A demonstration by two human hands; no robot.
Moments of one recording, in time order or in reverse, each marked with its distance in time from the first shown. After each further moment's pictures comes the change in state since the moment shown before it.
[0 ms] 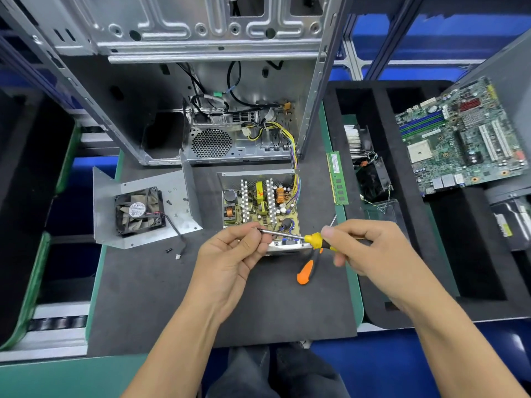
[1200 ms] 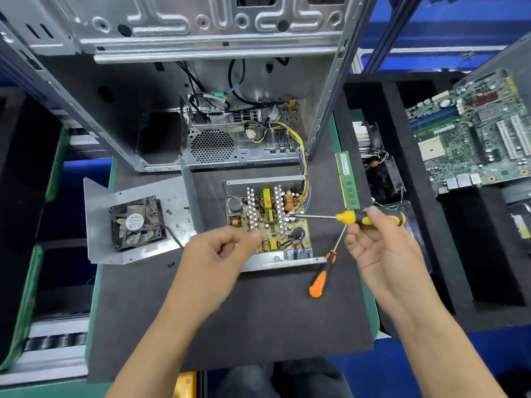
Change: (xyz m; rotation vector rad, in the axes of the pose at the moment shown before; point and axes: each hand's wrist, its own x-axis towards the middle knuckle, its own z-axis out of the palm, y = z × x) left_hand 0.024 0.037 -0.030 0.990 -0.085 0.266; right_hand 0.038 0.024 0.023 0.906 0.400 0.115
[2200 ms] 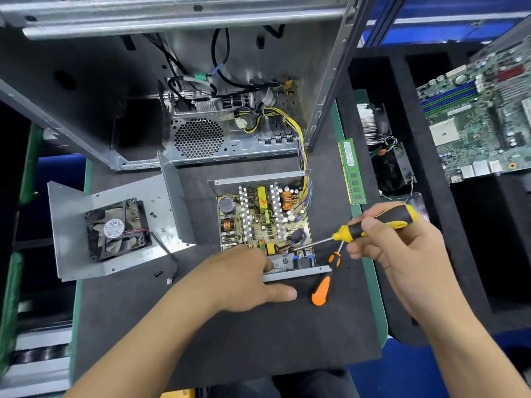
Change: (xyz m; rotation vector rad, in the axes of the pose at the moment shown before) left_hand 0.049 0.008 0.027 0.980 -0.796 -0.182; right_hand 0.007 -0.010 -0.008 -0.542 -0.137 -0.202
